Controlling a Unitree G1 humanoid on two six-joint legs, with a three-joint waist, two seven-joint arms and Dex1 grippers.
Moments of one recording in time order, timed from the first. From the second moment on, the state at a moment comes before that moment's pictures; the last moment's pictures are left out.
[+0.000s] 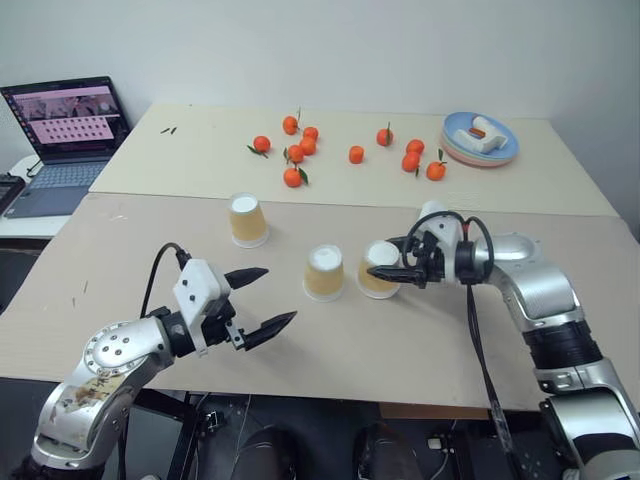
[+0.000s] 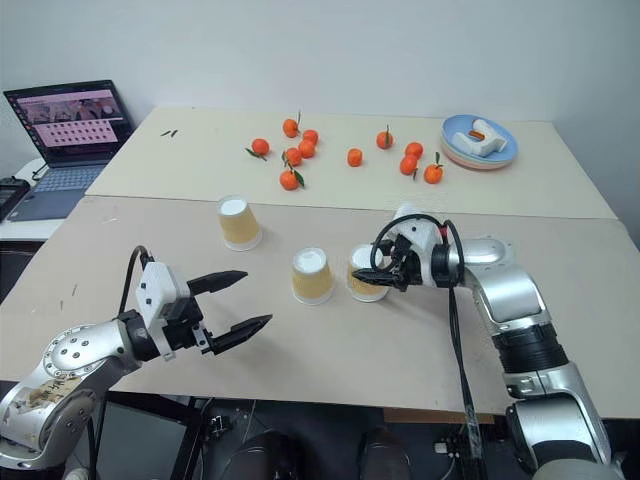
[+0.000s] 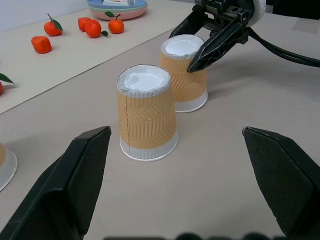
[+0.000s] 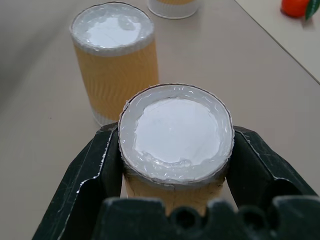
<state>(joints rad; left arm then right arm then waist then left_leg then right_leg) 0.00 0.67 0.13 -0.63 -0.56 0.51 -0.72 -0.64 -0.64 0.15 0.07 0.26 0.49 1.10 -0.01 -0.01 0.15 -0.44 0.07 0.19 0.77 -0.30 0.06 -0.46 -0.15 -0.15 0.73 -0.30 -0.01</state>
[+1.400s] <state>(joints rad) 0.06 0.63 0.21 -0.64 -0.54 0.52 -0.58 -0.74 -0.69 -0.01 0.01 0.40 0.60 1.07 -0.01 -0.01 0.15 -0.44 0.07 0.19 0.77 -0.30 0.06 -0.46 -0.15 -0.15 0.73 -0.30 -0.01</state>
